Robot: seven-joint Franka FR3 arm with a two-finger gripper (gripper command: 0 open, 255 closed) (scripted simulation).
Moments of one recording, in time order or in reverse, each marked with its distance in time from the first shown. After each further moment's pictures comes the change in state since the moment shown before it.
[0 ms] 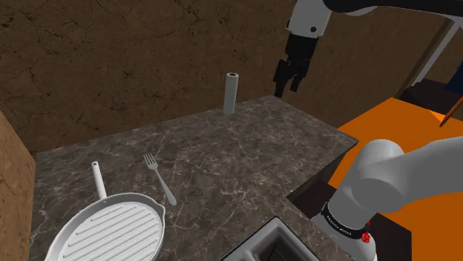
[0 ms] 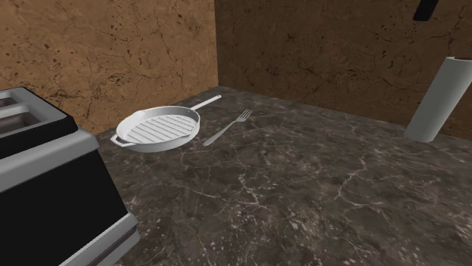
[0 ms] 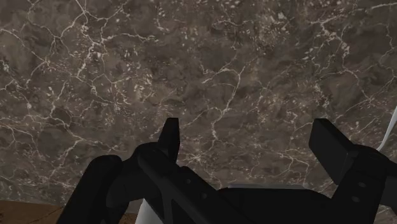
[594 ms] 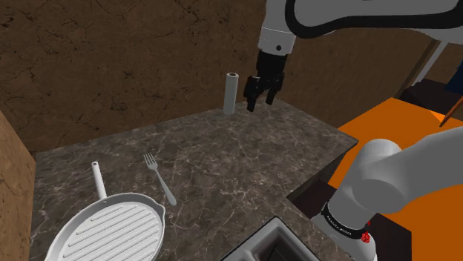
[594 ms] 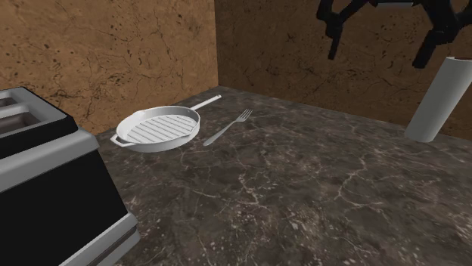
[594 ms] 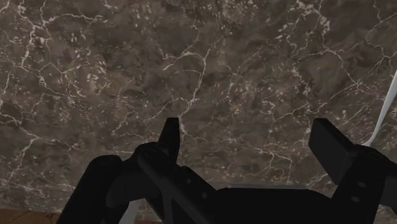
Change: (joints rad) arm 0.028 0.125 0.118 -0.037 0.066 0.176 0.136
